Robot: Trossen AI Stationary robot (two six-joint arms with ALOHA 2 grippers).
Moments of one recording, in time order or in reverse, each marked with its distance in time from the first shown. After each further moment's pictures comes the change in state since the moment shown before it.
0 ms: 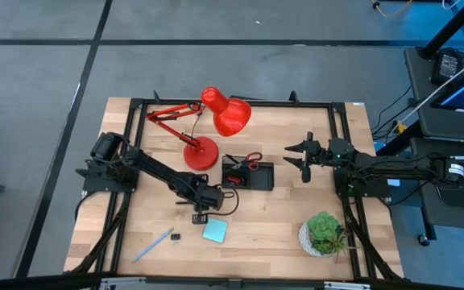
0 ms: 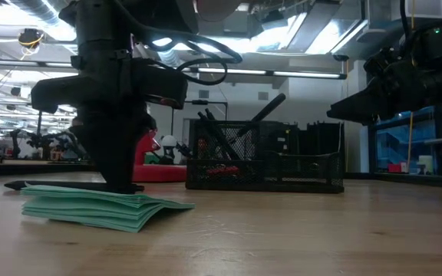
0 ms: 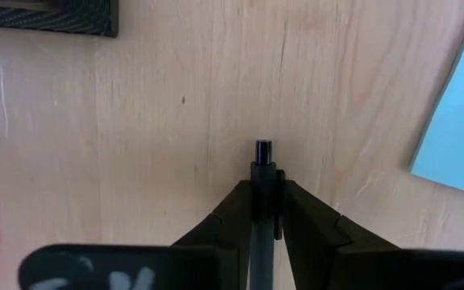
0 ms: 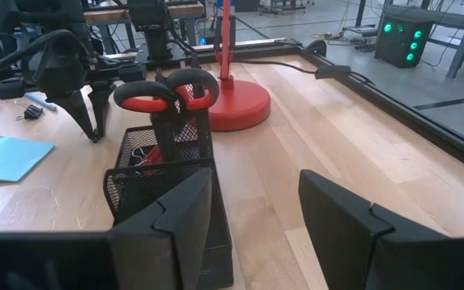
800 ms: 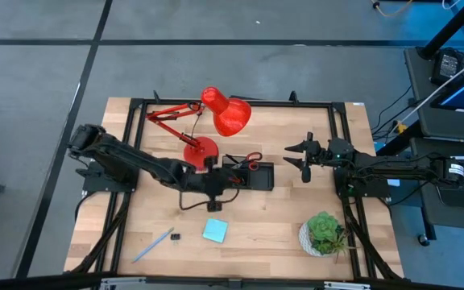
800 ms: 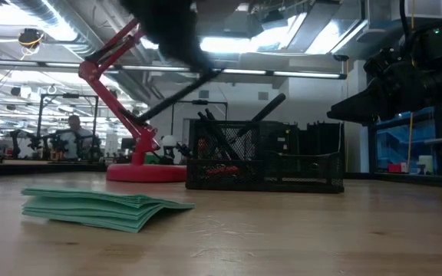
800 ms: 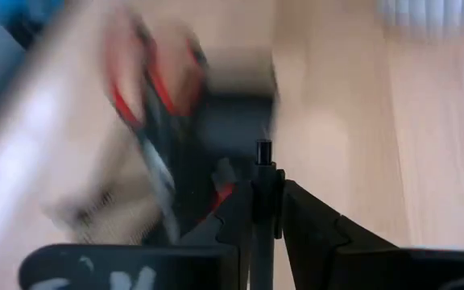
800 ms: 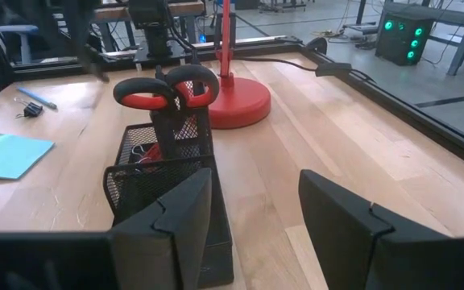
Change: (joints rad) left arm 0.015 -0.274 0.030 0.283 -0.318 0.141; right arm 0.000 0.000 0.000 -0.007 0.000 0.000
